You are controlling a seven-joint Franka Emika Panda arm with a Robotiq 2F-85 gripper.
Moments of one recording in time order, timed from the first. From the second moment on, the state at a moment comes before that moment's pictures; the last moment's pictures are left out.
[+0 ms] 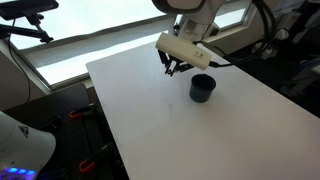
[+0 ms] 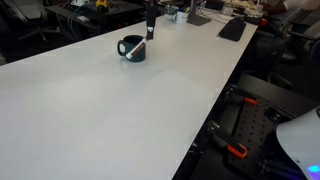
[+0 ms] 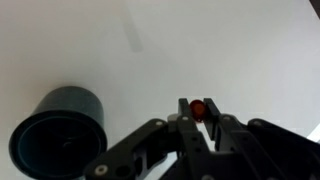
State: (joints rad) arm -0.19 0.23 0.05 -2.17 0.26 2.23 -0.98
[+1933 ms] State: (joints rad) arm -0.05 0.46 -0.12 -2.12 -0.35 2.44 -0.16
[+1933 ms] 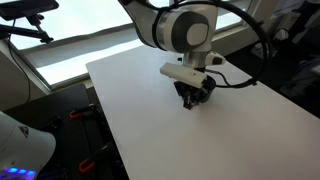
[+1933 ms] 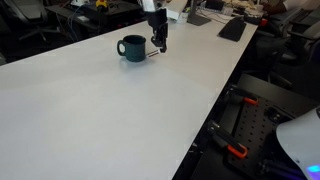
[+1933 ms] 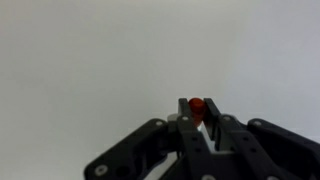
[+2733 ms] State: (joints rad) arm -0.04 0.49 -0.13 -2.10 -0.40 2.44 -0.11
